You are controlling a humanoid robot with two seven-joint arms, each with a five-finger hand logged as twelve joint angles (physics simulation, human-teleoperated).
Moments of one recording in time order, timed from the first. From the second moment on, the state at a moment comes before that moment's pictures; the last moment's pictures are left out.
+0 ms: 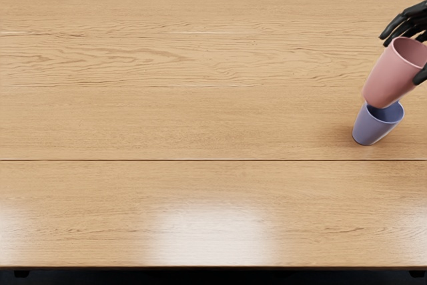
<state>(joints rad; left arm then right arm) -0.05 0.00 0.23 -0.19 -0.06 0.00 0.27 1.37 -1.24 0.31 1.45 -0.46 0.59 -0.43</state>
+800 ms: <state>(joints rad) -0.05 0.00 0.23 -0.19 -0.06 0.00 0.27 1.32 -1.21 0.26 1.43 -0.57 0.51 -0.41</state>
